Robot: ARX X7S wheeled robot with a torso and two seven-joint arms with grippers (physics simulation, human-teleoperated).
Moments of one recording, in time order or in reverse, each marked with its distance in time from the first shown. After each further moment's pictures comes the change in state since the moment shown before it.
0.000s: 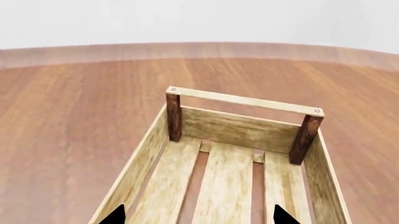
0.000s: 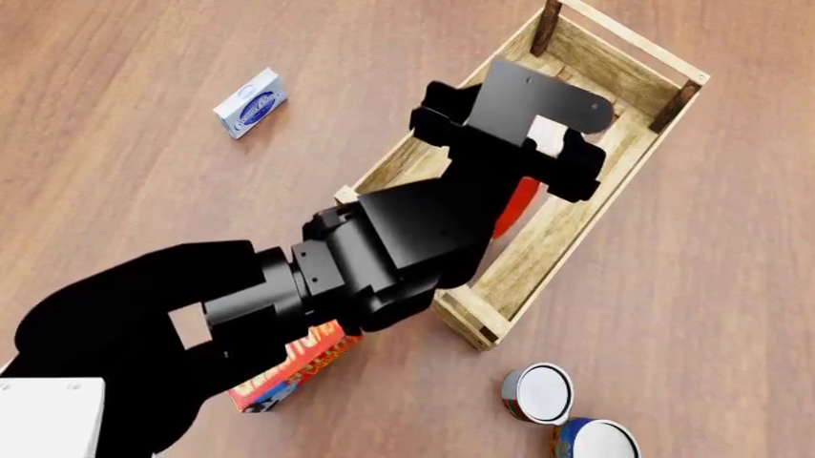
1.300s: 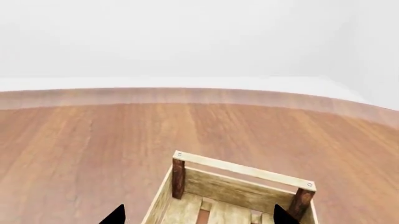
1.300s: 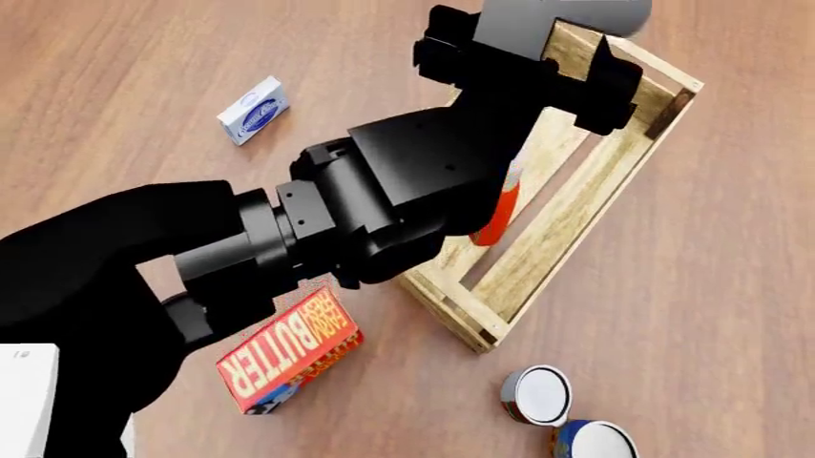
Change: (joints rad) left arm -0.165 0.000 0.004 0.026 -0.140 0.025 -0.018; right arm 0.000 -0.030 -0.022 0.000 -0.090 -0.071 -0.047
